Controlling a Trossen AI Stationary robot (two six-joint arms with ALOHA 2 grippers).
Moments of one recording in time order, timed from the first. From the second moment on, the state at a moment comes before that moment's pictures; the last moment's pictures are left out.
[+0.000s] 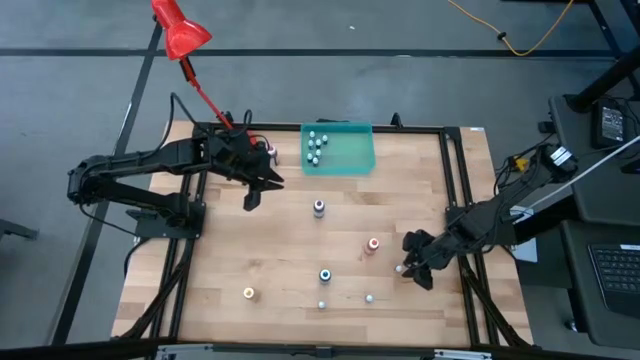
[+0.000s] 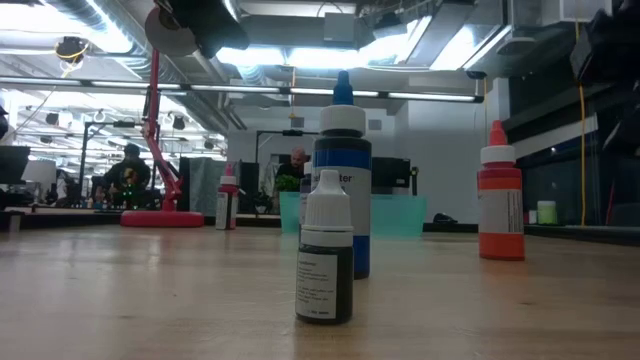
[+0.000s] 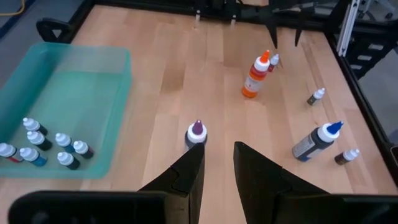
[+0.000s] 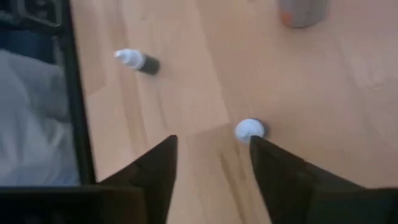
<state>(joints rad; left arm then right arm) 0.24 1.06 1.02 -0.58 0.20 0.02 0.64 1.07 0.50 -0.35 0.07 1.01</state>
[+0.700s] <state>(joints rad) 0.24 1.06 1.02 -0.60 0.20 0.05 0.63 1.30 0.50 -0.34 0.10 1.07</state>
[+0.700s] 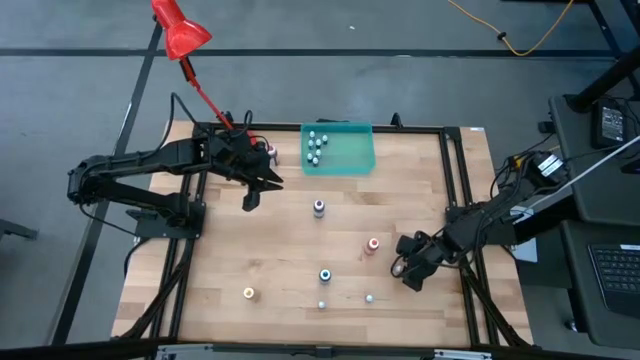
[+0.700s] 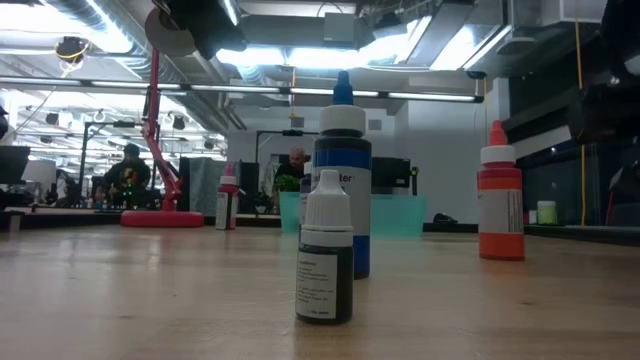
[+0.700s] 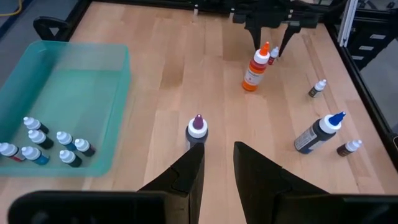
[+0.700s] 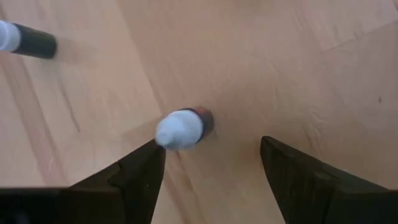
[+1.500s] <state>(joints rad) 0.24 1.06 1.02 -0.60 0.20 0.05 0.59 1.32 0.51 -0.28 0.08 1.04</state>
